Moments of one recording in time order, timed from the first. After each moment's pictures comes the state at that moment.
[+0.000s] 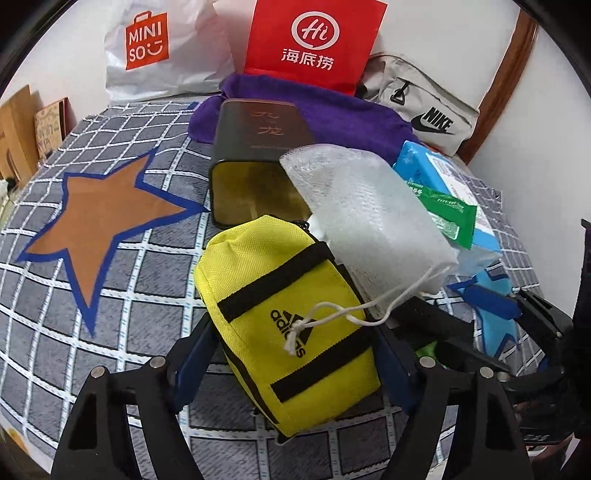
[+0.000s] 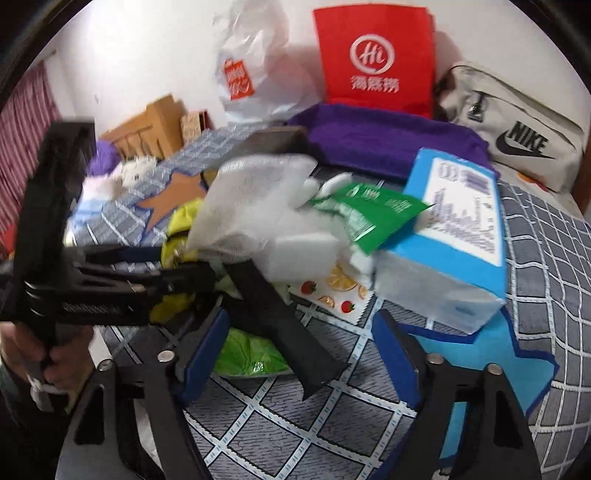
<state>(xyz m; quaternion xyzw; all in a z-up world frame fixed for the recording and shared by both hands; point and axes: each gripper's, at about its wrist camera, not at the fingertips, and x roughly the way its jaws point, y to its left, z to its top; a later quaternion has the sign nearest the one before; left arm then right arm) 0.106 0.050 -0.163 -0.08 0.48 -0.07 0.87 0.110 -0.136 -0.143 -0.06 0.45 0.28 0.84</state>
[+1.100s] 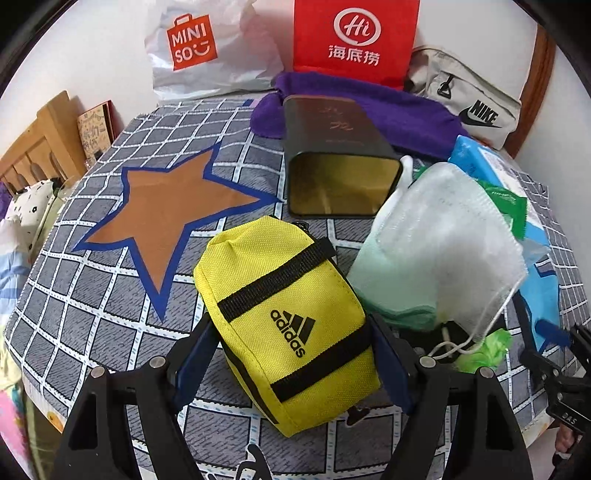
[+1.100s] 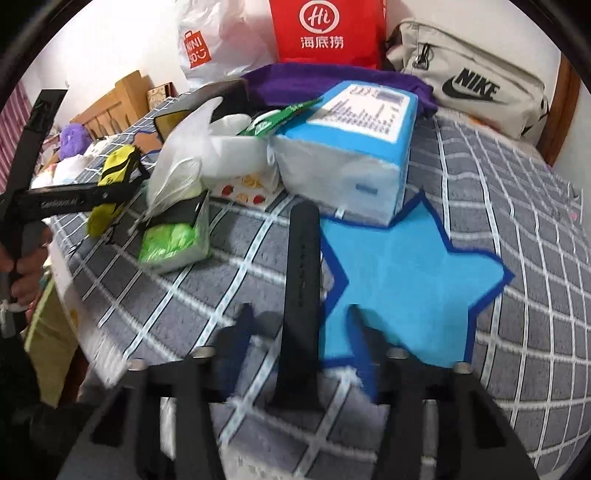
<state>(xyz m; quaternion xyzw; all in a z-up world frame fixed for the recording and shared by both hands) 0.100 0.065 -0.161 -0.03 0.49 0.03 0.87 0.083 -0.204 -0.154 -0.07 0.49 0.21 0.84</state>
